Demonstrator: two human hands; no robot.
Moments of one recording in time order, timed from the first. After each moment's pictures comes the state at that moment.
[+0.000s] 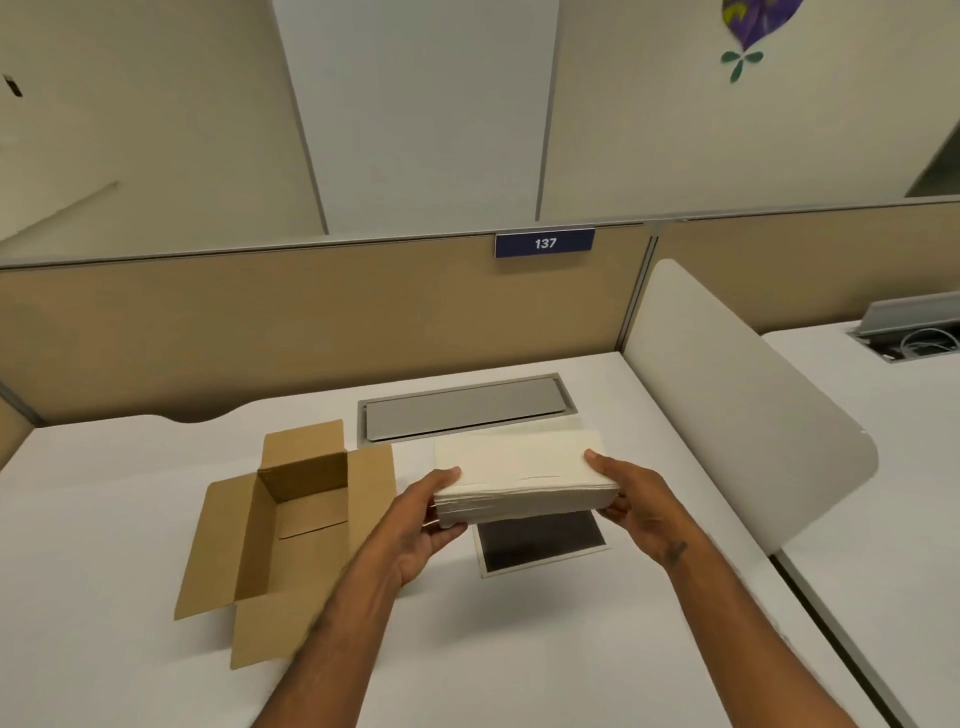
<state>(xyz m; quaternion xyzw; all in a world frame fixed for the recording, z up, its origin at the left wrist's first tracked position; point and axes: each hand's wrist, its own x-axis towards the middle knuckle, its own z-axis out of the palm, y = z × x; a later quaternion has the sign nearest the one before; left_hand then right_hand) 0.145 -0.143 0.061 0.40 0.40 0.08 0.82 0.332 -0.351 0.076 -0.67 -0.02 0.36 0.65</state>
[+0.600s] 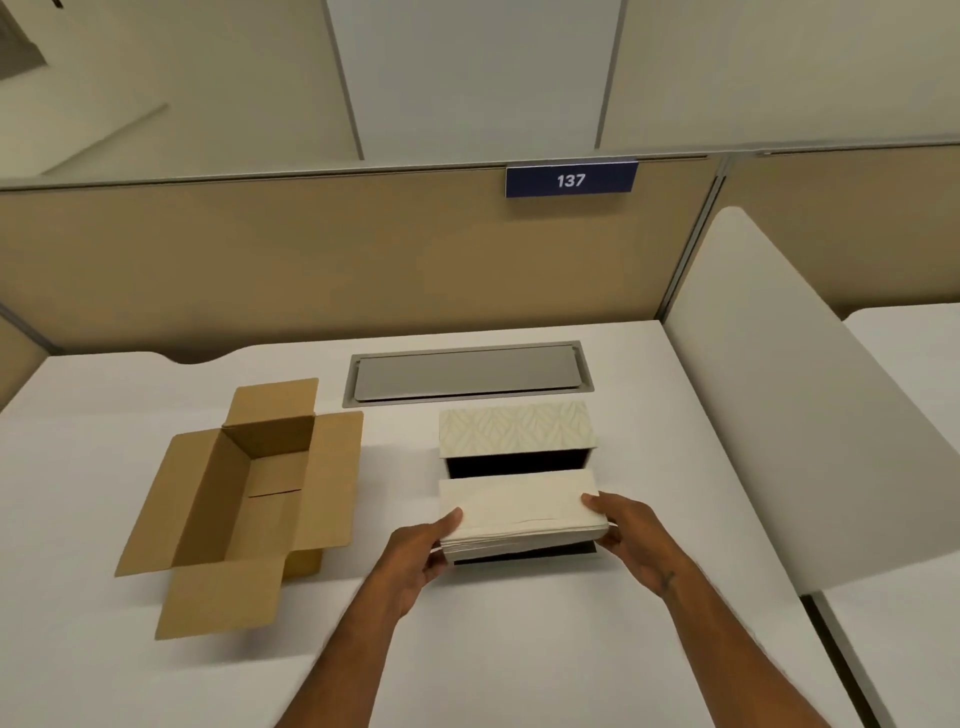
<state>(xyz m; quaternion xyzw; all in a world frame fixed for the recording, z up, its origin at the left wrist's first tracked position) 0.200 -0.181 -0.061 0.43 0.51 0.04 0.74 0.431 -0.369 -0.058 -0.64 -0.01 0.50 0.58</state>
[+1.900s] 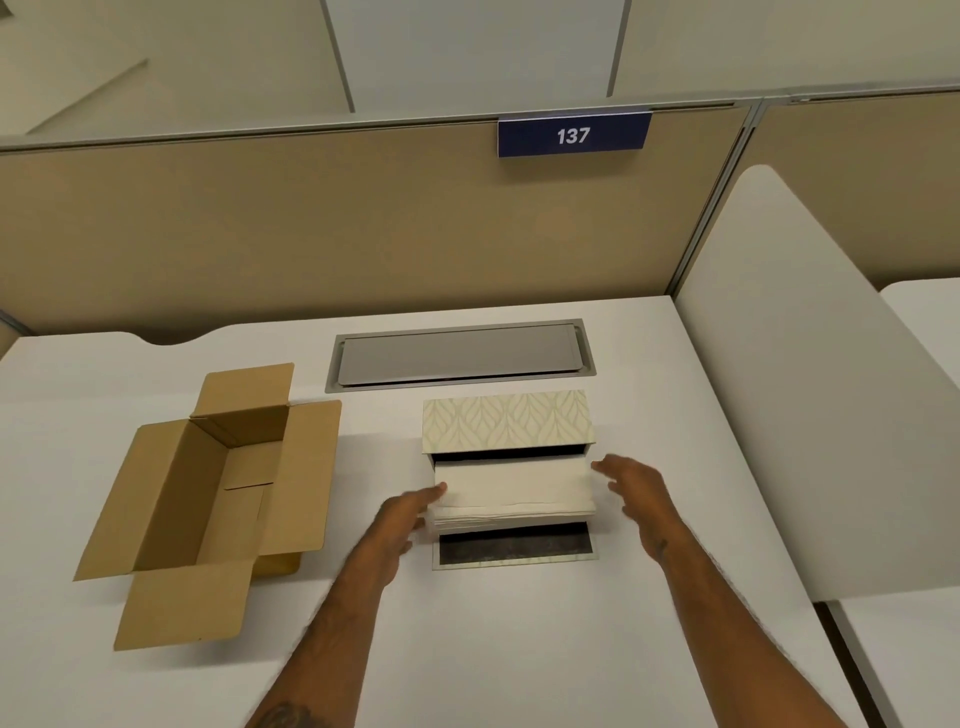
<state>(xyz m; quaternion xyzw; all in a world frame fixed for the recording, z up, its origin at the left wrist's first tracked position) 0.238 -0.148 -0.087 0.48 0.57 0.00 0.67 0.480 -0.337 -0.080 -0.76 -0.01 0.40 0.52</state>
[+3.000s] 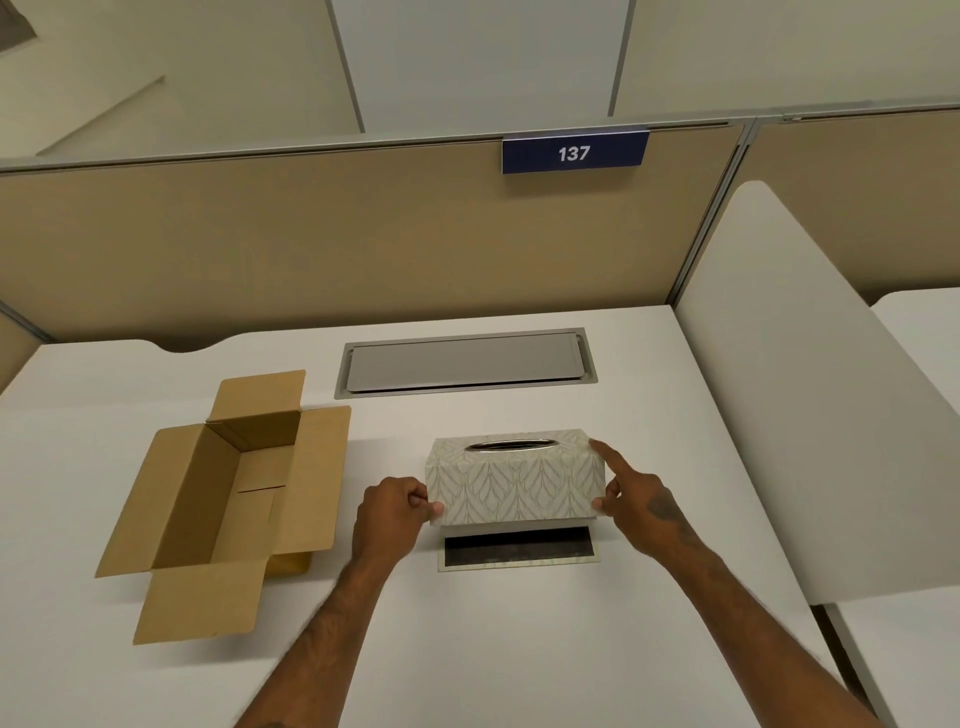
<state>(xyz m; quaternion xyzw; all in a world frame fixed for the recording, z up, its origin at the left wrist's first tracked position) 0.230 -0.149 -0.052 0.78 0.51 0.05 0.36 0.469 -0.351 -0.054 -0.86 -0.32 0.29 0.25</state>
